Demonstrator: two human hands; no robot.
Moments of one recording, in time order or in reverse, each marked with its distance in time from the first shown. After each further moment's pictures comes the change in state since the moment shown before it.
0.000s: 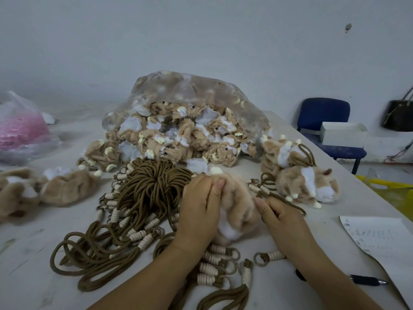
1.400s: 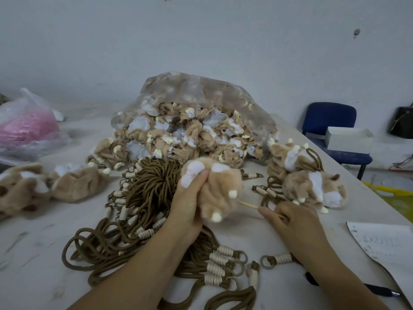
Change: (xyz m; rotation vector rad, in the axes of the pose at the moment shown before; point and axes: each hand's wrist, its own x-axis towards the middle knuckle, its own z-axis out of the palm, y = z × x) left_hand 0.018 -0.024 -0.020 -0.996 0.014 -0.810; right_hand 0.008 0.012 -0.007 -0.385 0.028 -0.177
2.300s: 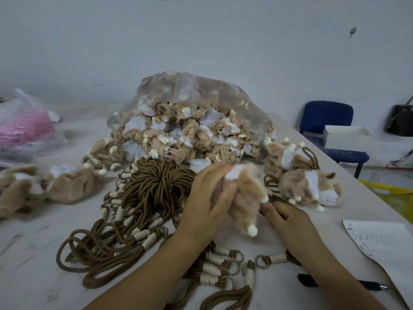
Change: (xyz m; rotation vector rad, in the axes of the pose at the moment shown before) left_hand -0.021 -0.010 0.018 0.982 -0.197 0.731; right_hand -0.002 -0.006 -0.003 0.317 -0.093 0.211
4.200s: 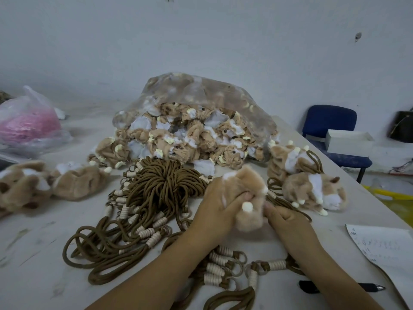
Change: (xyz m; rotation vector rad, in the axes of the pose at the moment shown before) left_hand 0.001 0.010 0.008 -0.100 -0.140 -0.306; right_hand -0.002 -0.012 0.008 0.118 -0.051 0.129
